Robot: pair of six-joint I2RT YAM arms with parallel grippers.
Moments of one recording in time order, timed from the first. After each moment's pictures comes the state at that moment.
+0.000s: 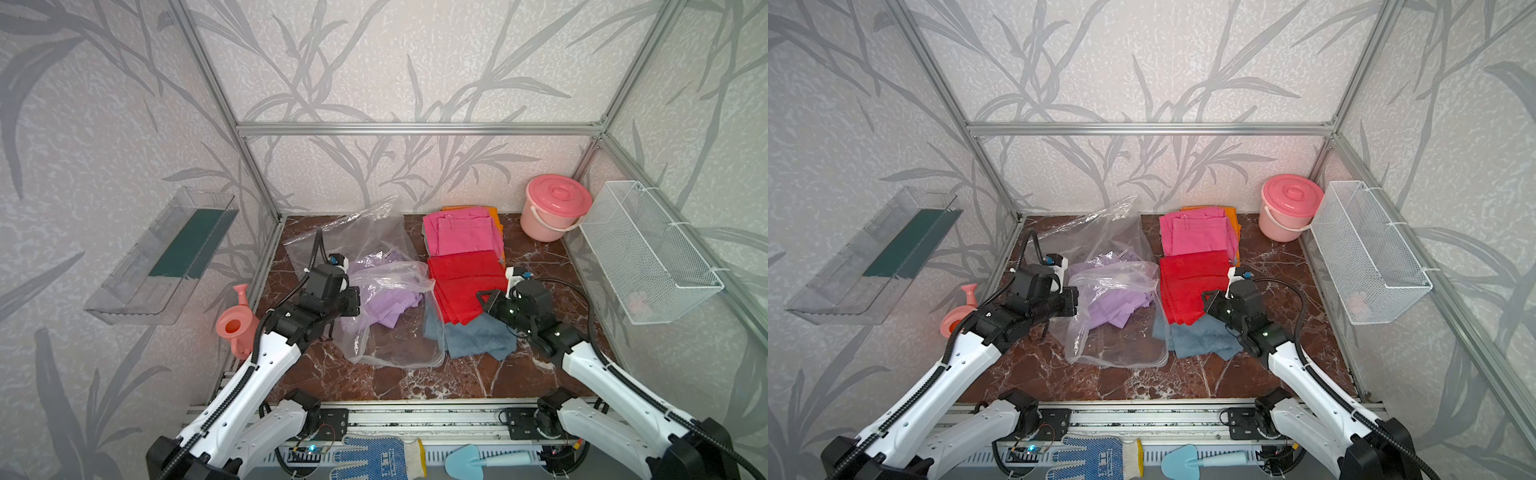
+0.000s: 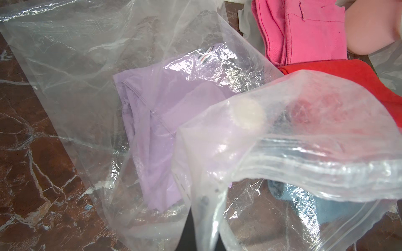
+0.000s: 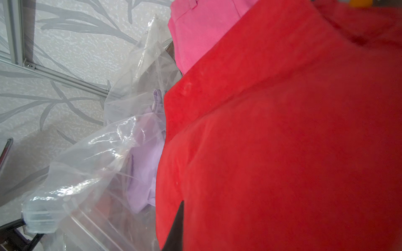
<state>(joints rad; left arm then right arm) -0.41 0.95 0.89 -0.70 -0.05 -0.37 0.43 0.90 0.50 -0.13 -0.11 0.90</state>
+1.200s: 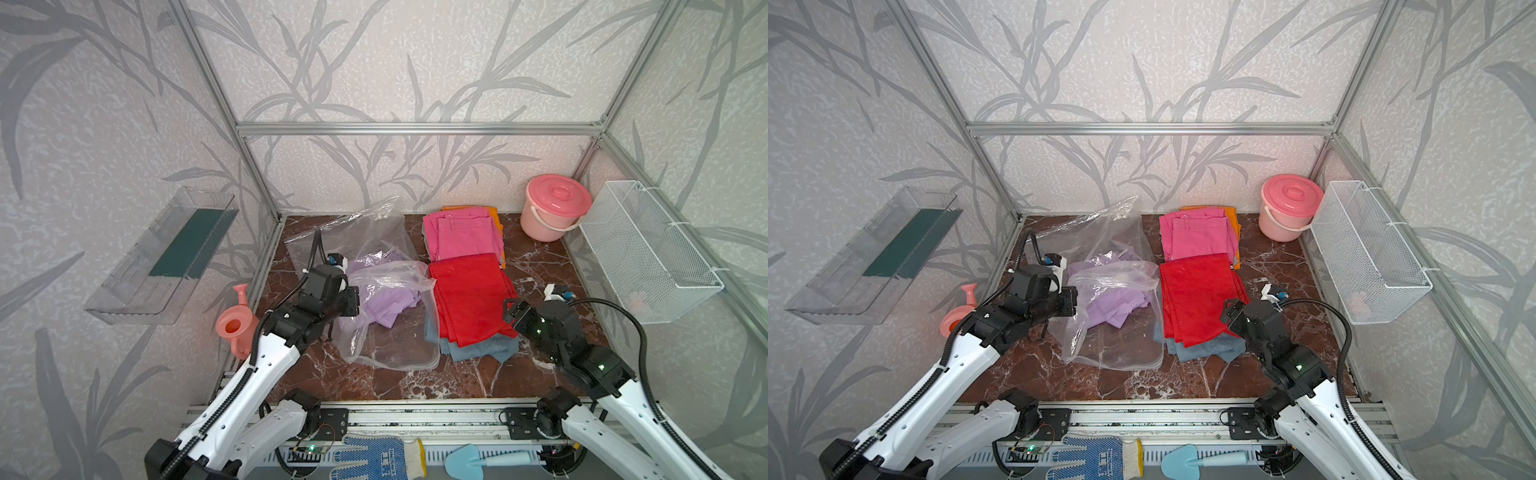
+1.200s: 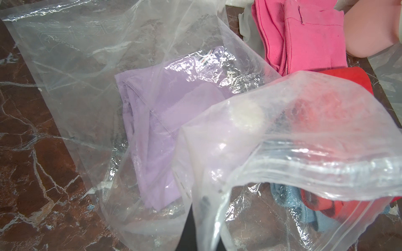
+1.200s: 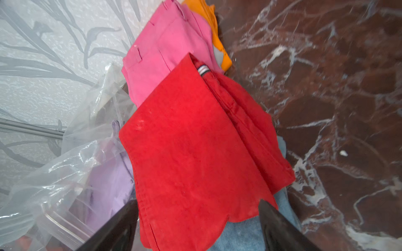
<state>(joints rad) -0.40 0.94 0.89 -0.70 -0.06 -0.37 0.52 0.61 0.69 -0.70 0.32 0.92</state>
